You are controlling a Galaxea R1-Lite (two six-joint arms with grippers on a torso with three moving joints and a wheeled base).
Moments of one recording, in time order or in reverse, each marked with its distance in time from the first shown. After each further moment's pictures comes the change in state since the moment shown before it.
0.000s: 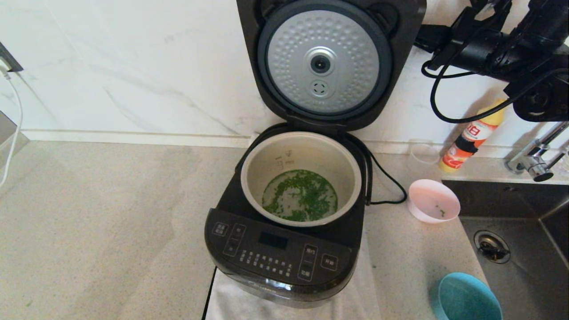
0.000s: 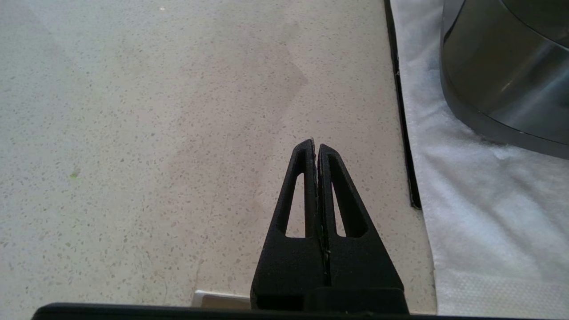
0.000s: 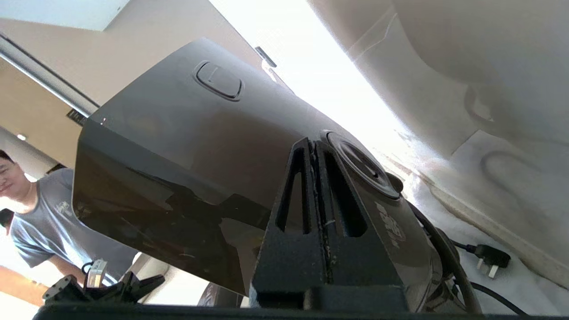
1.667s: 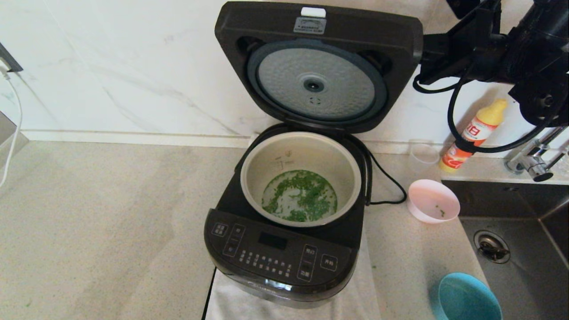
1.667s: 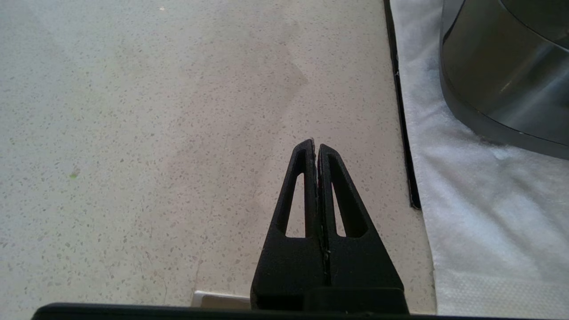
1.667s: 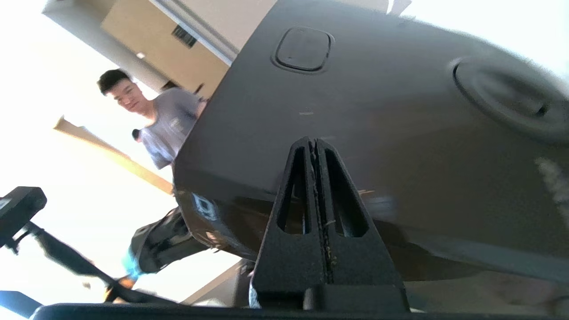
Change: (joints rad) left arm 0.000 0.000 0.000 0.000 0.000 -0.001; right arm 0.083 -0.101 0.156 -0.007 0.314 0.085
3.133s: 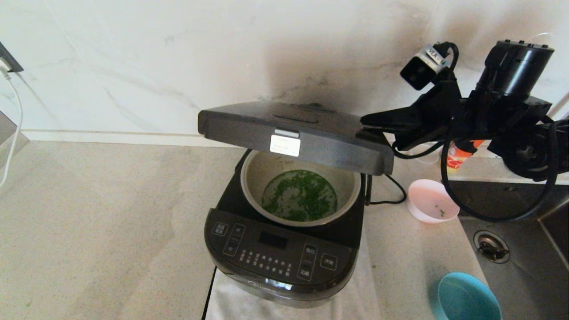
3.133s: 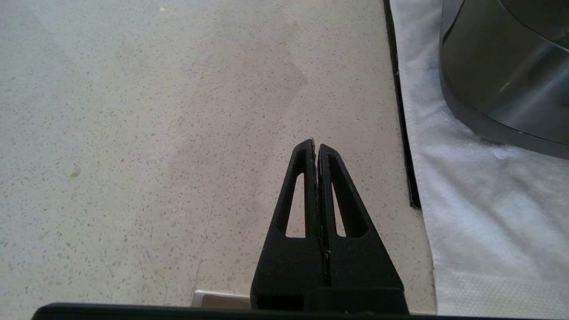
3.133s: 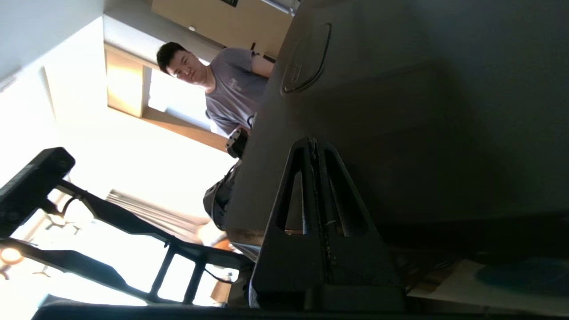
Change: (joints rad) left arm 0.000 0.000 0.000 0.000 0.000 0.001; right arm 0.103 -0.078 0.388 -0.003 0.082 -0.013
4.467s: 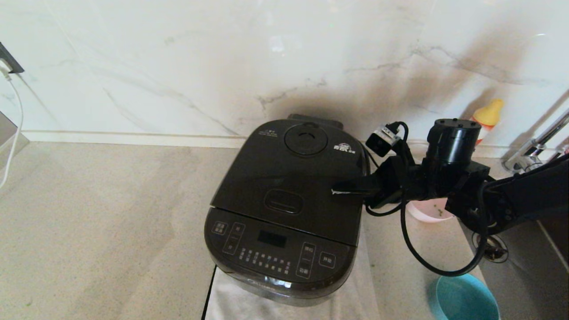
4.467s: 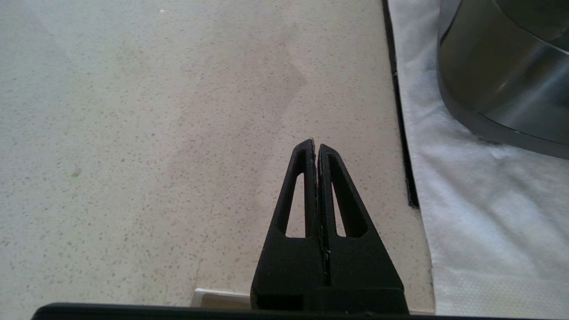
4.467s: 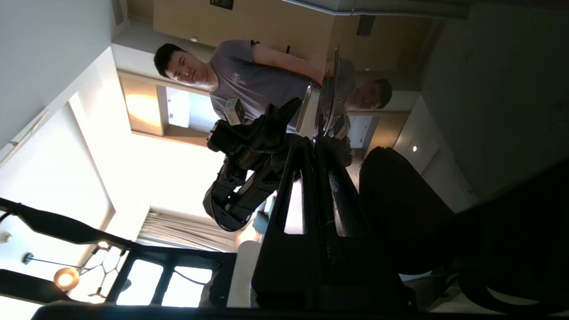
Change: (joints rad) left arm 0.000 0.000 -0.001 0.000 0.000 0.000; right arm 0.076 0.142 0.293 -0.198 -0.081 -0.001
